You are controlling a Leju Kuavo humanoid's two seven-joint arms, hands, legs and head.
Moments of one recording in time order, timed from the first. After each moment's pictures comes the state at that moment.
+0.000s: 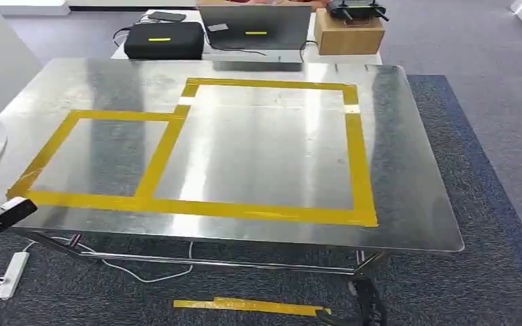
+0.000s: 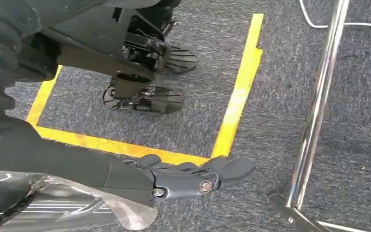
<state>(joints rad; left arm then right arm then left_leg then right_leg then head) -0.31 0.44 0.14 -0.83 -1.29 0.48 -0.02 -0.17 0.15 -0.18 -0.25 0.44 -0.01 -0.32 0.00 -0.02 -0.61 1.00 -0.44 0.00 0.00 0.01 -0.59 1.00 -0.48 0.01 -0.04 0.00</state>
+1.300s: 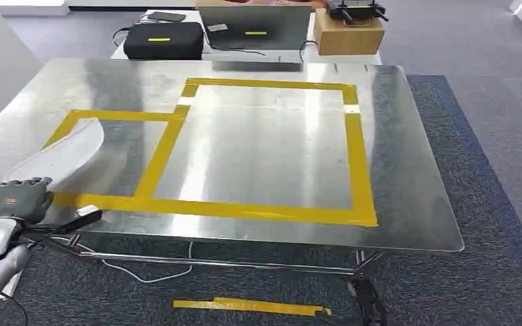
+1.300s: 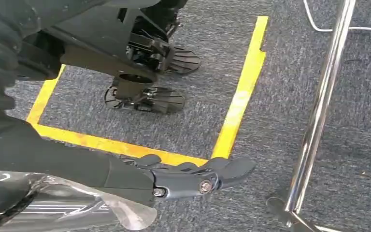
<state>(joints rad) -0.41 0.35 -0.14 -0.74 -1.57 0.58 0.08 -0.17 0.14 -0.18 -0.25 0.46 0.00 -0.32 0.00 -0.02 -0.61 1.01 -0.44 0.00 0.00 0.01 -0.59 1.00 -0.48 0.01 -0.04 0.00</state>
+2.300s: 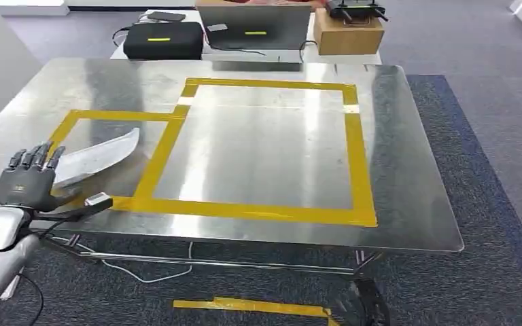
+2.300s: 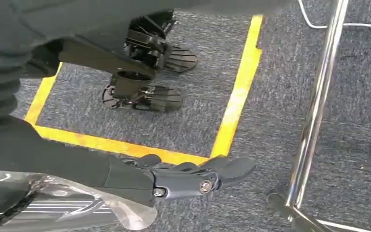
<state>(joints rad) -0.44 0.33 -0.15 -0.82 -1.55 0.64 0.04 -0.17 0.13 -0.21 -0.25 0.46 0.00 -0.33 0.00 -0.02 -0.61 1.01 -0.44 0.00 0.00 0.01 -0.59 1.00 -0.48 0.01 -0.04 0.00</state>
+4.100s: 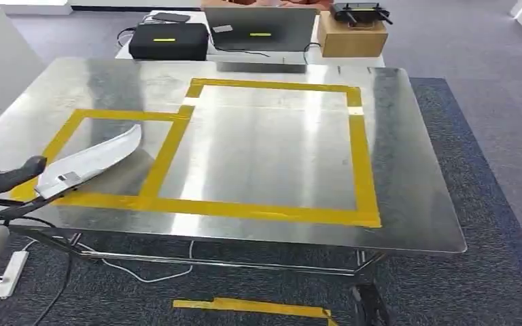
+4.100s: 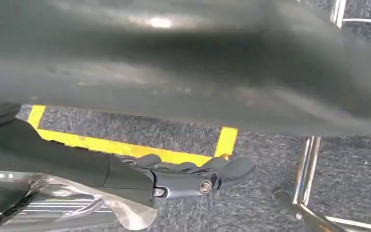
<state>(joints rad) -0.26 0.21 0.11 -1.68 -1.42 0.70 -0.23 -0.16 0.15 -0.25 -0.24 0.47 -0.02 -0.35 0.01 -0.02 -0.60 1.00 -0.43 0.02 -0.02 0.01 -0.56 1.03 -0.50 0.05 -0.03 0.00</state>
